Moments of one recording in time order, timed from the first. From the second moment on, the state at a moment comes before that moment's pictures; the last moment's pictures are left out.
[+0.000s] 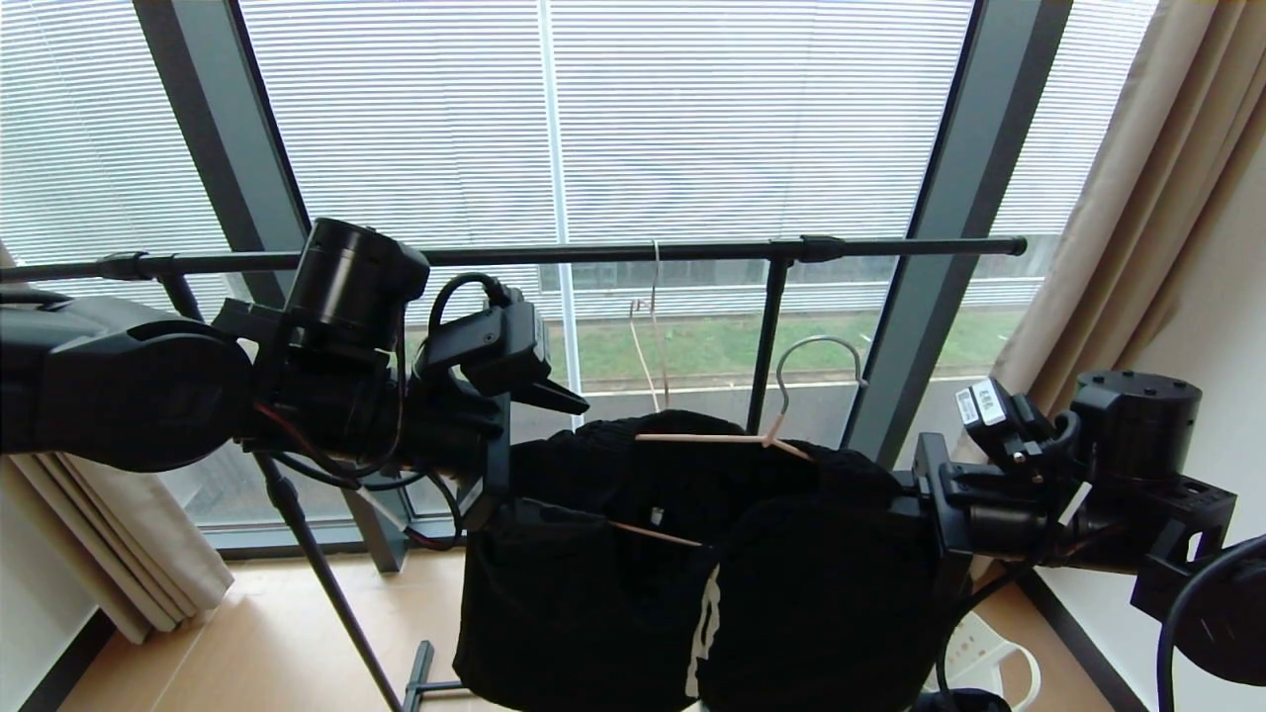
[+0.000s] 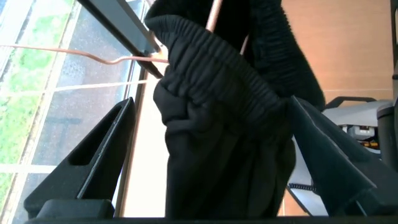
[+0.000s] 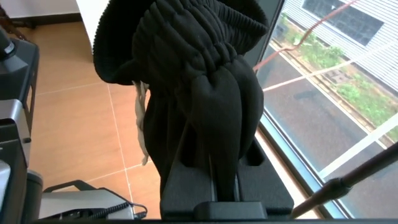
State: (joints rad) left arm -0.43 1.75 -1.18 0.13 -0.69 0.83; right arm 0.23 1.79 -0.52 -0.97 0.98 -0.27
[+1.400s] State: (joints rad) left arm -0.45 1.80 -1.18 0.09 -0.66 0.83; right arm 0.26 1.76 -0.45 -1.10 1.05 -0.28
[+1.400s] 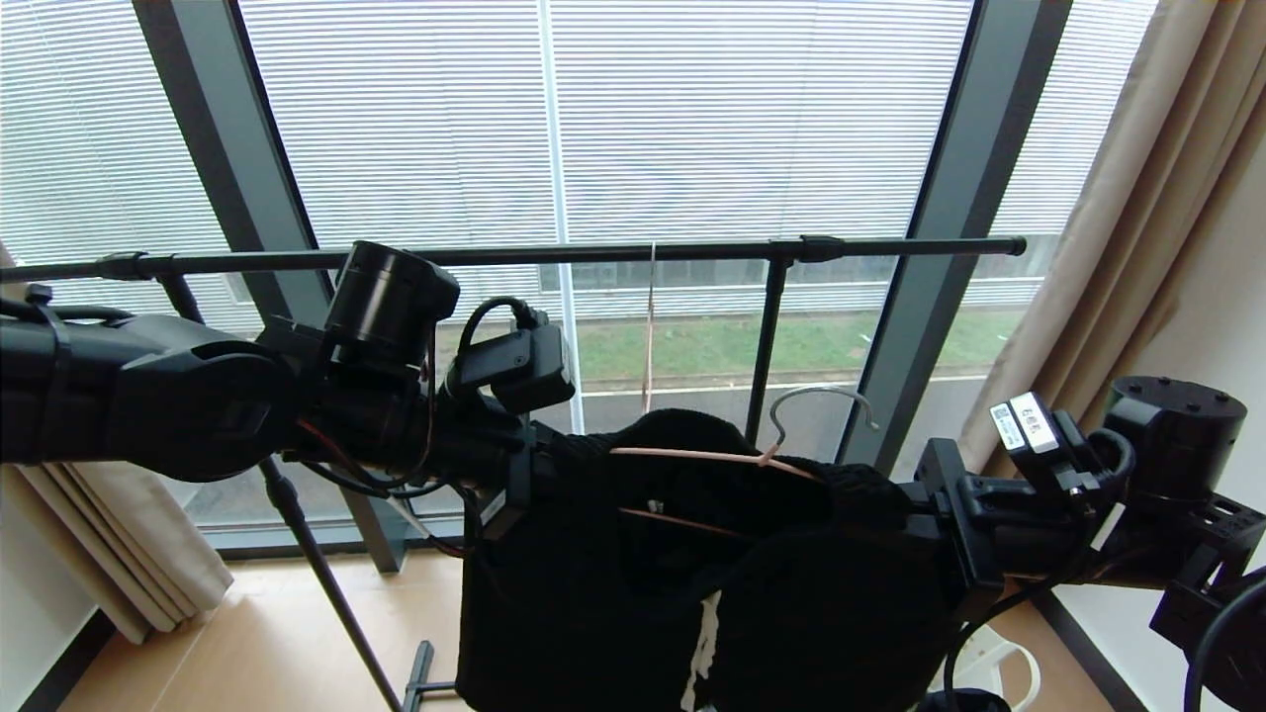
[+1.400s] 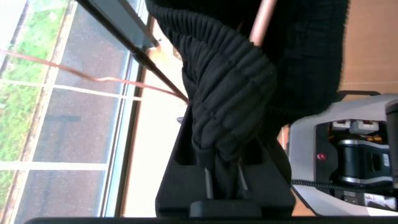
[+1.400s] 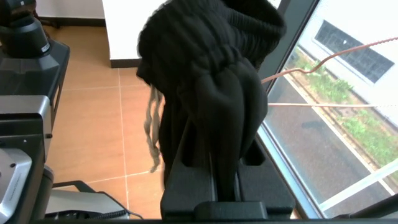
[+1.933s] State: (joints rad) left arm -0.45 1.76 -1.14 0.08 -0.66 0.83; right arm 0.26 1.77 -0.46 -1.09 1.05 -0.28
